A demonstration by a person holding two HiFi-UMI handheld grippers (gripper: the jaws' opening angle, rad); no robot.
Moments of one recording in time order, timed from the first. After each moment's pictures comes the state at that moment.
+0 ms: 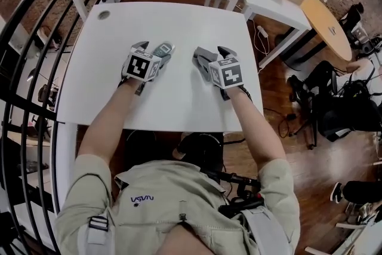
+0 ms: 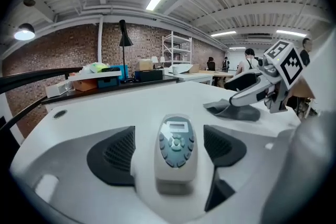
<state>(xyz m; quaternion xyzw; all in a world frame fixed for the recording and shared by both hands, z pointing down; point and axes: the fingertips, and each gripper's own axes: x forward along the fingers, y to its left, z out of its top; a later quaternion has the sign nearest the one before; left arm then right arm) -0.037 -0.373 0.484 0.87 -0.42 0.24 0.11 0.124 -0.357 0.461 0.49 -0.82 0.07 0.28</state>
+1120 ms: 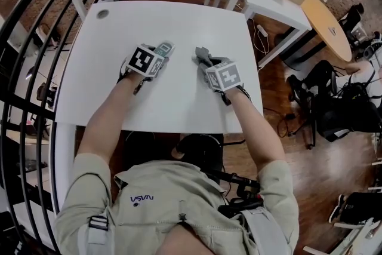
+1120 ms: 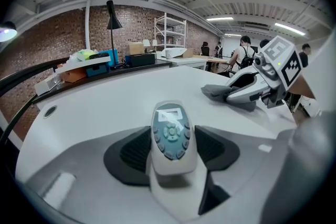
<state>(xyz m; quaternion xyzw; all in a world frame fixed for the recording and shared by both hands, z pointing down) -0.034 -0.367 0.497 0.86 -0.38 0.32 0.15 0.119 -0.340 0.500 0.44 -0.82 0.12 0.35</state>
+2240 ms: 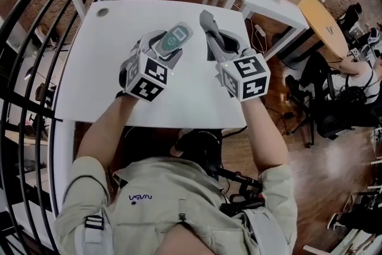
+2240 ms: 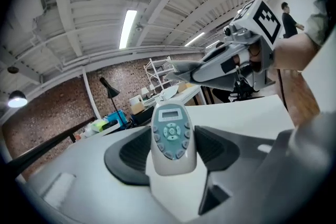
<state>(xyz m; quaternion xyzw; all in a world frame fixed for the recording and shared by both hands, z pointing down) 0.010 -0.300 0.363 0.88 -0.40 0.23 -0.12 0.085 -0.296 0.296 0.46 -0.87 -0.08 0.15</state>
